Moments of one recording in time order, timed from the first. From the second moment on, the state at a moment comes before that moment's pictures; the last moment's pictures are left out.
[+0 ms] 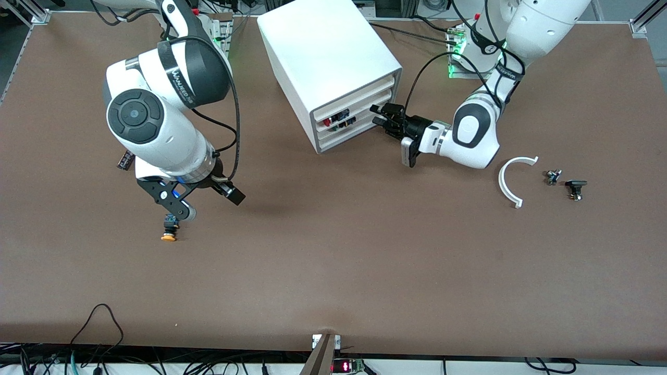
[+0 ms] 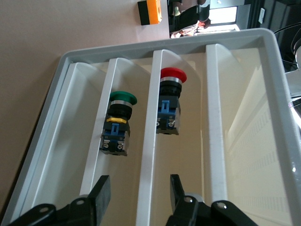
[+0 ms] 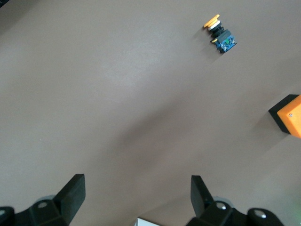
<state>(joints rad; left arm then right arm) -0.06 0.46 -0.32 -2.21 -1.25 1.80 1.07 0.40 0.52 0.03 -1.19 -0.02 1.66 1.12</state>
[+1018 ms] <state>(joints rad) -0.05 0.48 -0.36 -2.26 -1.33 1.80 1.15 0.43 0.62 0.10 -1.06 0.04 1.74 1.47</state>
